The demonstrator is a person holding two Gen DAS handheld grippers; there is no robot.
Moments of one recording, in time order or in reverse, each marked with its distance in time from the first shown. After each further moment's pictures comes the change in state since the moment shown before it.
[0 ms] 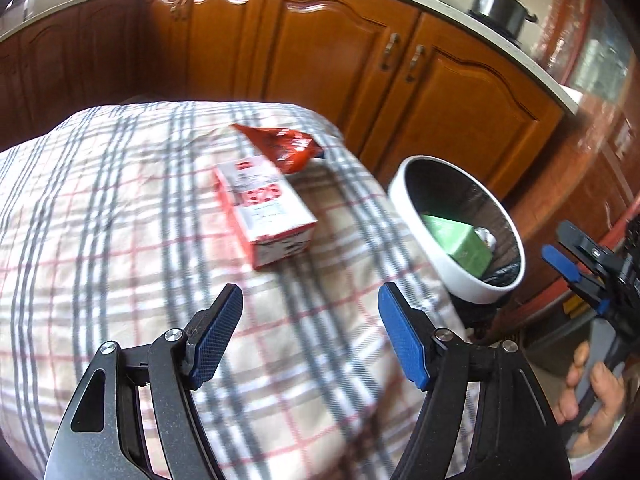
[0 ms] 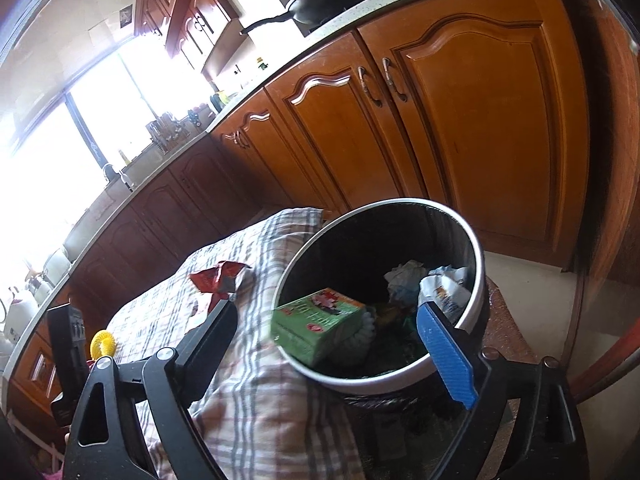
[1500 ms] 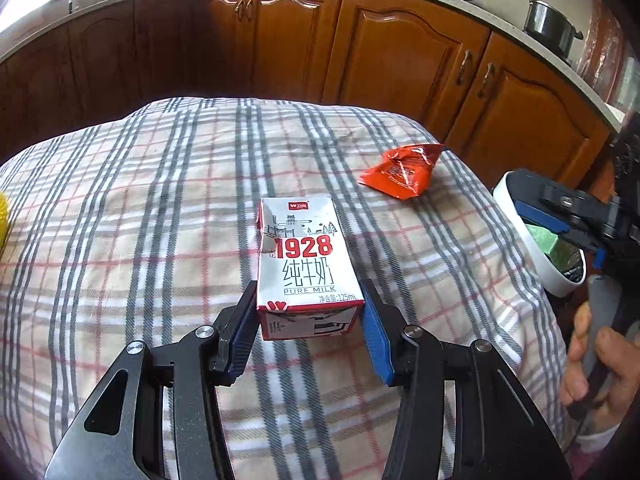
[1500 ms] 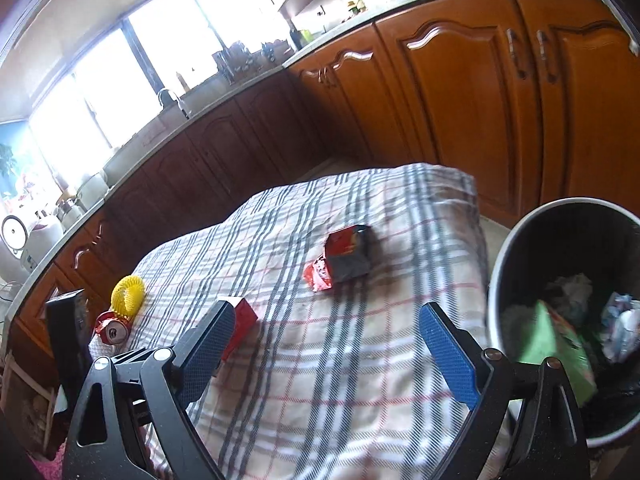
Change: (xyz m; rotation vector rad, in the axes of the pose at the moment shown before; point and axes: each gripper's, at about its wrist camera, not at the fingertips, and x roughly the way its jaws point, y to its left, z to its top) left arm -0.031 0.104 -0.015 -0.042 -0.020 0.159; right arm 0.129 0.141 -0.016 -0.202 0.190 0.153
